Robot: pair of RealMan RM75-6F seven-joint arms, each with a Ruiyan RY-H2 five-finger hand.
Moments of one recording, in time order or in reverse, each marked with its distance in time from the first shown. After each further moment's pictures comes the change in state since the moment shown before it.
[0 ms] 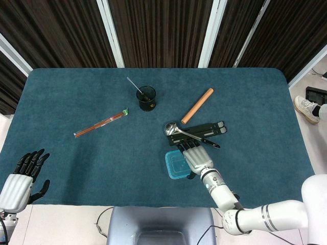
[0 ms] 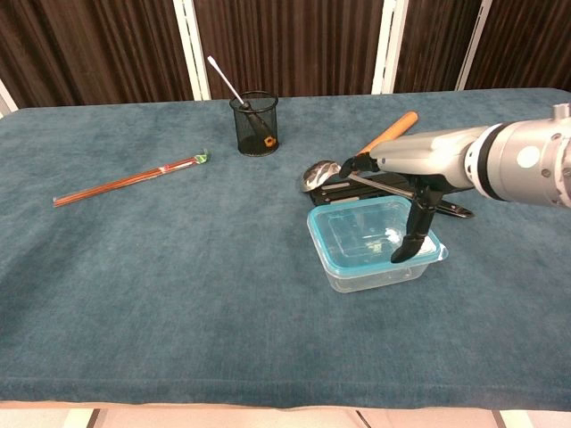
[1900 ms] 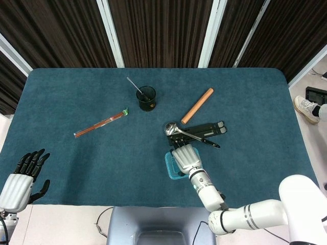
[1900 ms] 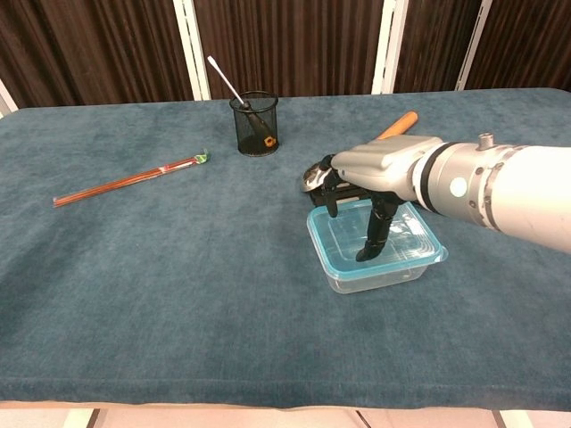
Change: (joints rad) left arm -0.002 -0.001 -0.001 0.002 -0.003 -0.004 0.002; right arm 0.034 -0.172 0.022 0.134 -0.021 0.066 -0.145
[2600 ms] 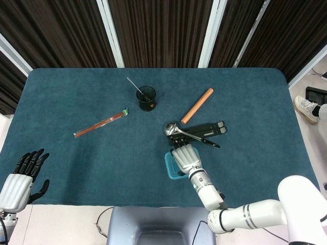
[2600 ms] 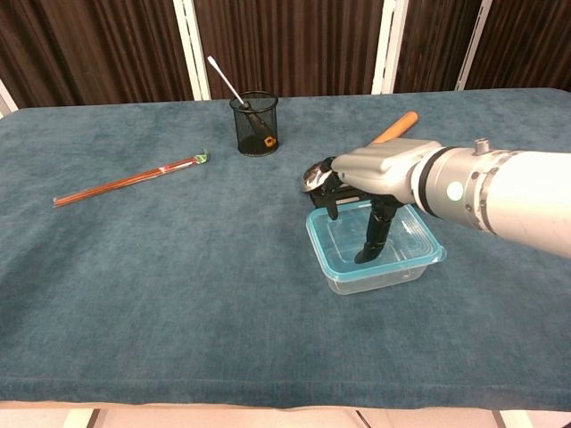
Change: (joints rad) left arm 0.001 0.002 0.000 0.001 0.002 0.004 -0.005; right arm -0.006 -0.014 -0.004 0.028 0.008 -0.015 -0.002
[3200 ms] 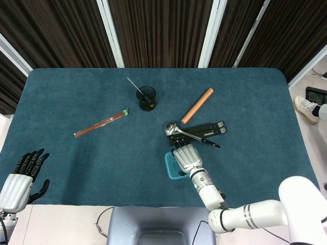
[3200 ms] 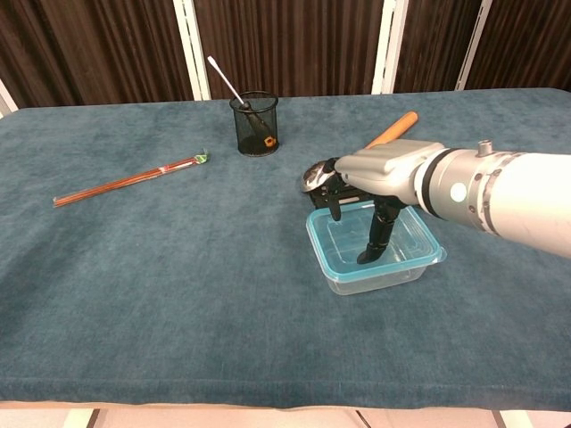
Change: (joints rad) left arm 0.000 0.000 0.000 0.000 0.000 0.001 -0.001; right arm -0.007 -0.002 -0.005 0.010 0.000 -0.009 0.002
